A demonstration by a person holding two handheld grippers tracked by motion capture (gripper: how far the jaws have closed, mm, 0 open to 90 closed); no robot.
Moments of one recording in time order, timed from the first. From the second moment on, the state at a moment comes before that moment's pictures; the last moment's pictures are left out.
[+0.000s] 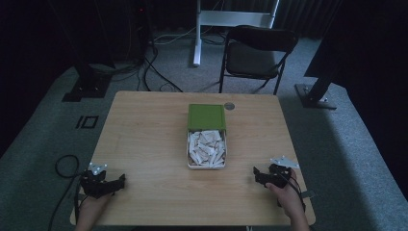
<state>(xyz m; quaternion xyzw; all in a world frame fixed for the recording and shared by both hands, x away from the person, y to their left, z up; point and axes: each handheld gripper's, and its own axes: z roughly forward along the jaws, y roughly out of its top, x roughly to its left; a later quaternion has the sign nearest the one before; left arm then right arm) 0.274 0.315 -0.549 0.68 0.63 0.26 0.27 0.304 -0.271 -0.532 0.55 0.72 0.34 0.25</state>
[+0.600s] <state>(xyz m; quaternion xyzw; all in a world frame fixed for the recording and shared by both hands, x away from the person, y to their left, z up) 0.274 0.315 -0.549 0.68 0.63 0.26 0.27 0.312 -0.260 -0.492 0.53 0.72 0.37 0.25</state>
